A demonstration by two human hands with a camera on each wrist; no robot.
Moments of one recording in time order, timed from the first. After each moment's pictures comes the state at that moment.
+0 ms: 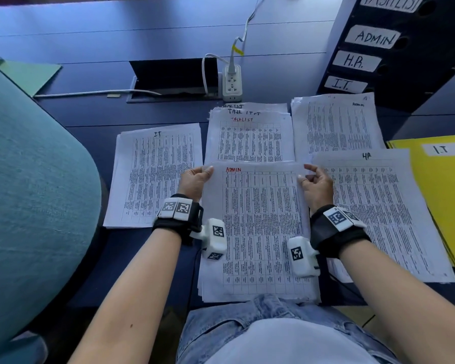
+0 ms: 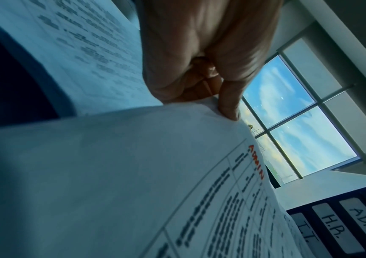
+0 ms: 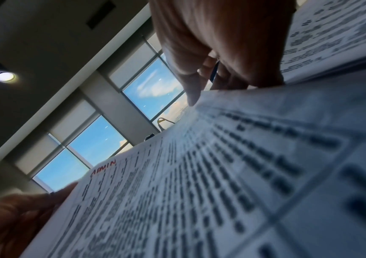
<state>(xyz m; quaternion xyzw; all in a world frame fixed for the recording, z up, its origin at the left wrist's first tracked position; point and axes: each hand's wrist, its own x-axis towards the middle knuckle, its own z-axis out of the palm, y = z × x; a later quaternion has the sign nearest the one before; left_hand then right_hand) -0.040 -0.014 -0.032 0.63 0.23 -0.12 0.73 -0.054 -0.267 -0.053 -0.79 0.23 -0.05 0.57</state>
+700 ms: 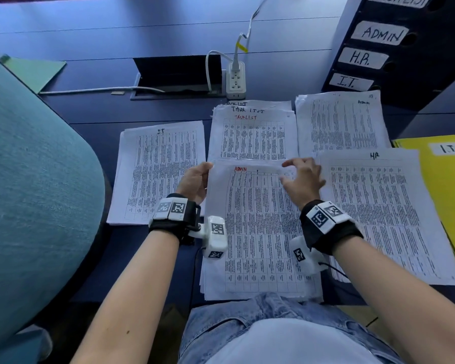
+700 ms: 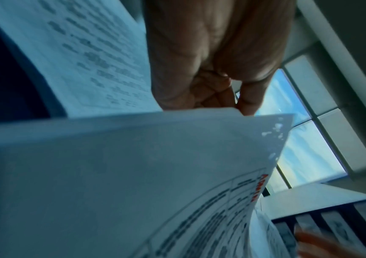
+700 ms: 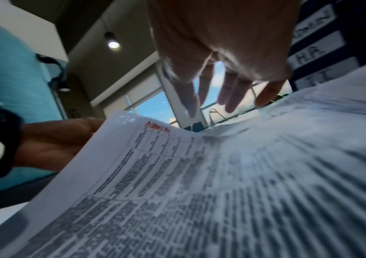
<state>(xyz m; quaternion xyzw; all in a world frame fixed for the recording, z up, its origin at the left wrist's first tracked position) -0.049 -0.012 -0.012 0.55 0.20 -0.17 0.79 -0.054 -0.235 -0.025 -0.94 0.11 0.02 0.33</state>
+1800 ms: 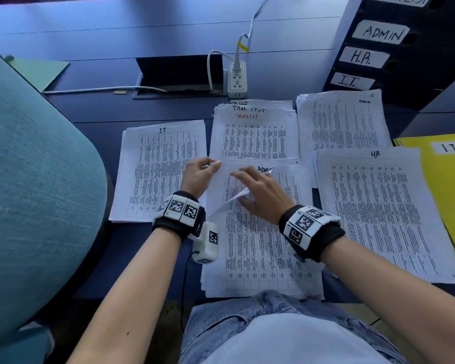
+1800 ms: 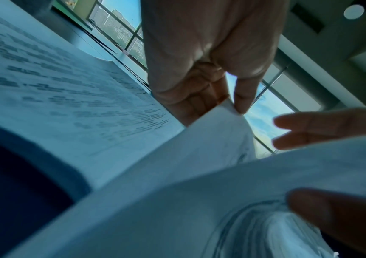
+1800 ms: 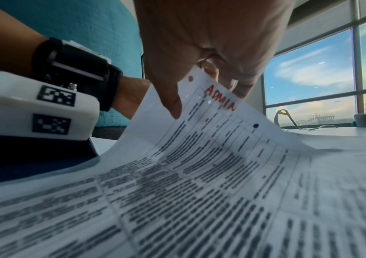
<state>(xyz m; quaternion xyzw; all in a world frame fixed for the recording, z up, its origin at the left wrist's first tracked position) -0.052 -0.015 -0.008 0.78 0.11 -0.08 0.61 -0.080 -0.185 -0.016 -0.92 -0.31 -0.02 0.25</state>
